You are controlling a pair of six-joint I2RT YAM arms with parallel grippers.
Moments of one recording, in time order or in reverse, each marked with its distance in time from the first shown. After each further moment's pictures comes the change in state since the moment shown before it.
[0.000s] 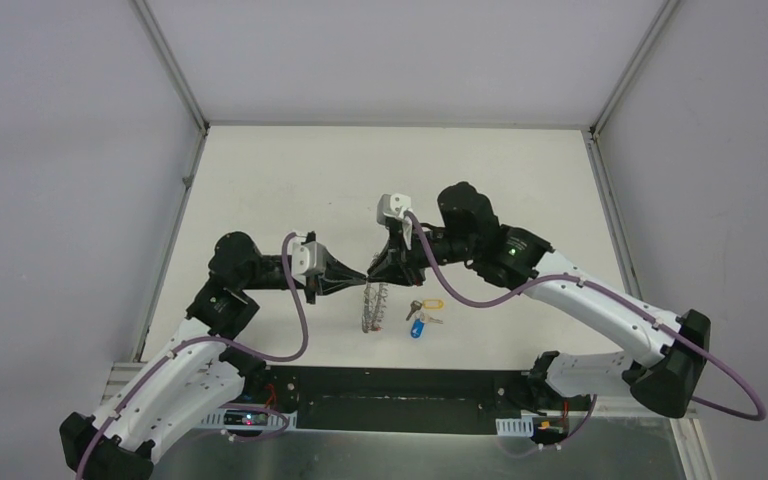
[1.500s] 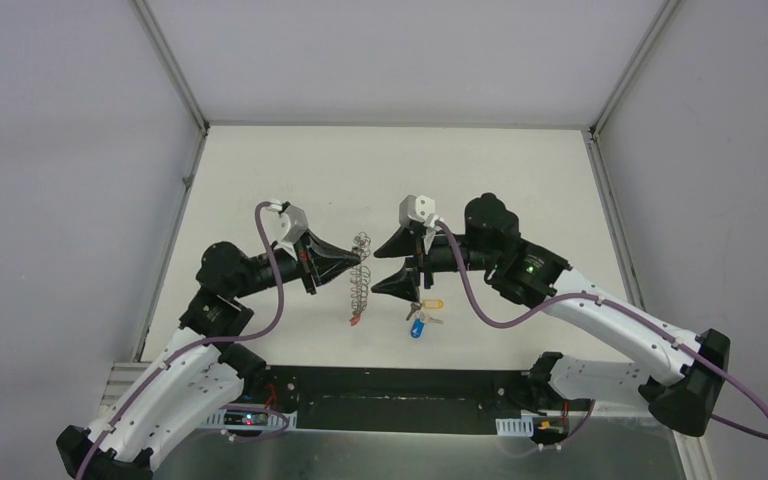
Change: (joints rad) left arm 0.000 -0.071 0.014 -0.017 -0.307 -0.370; right arm -0.001 -0.135 -0.132 0.196 0.043 0.055
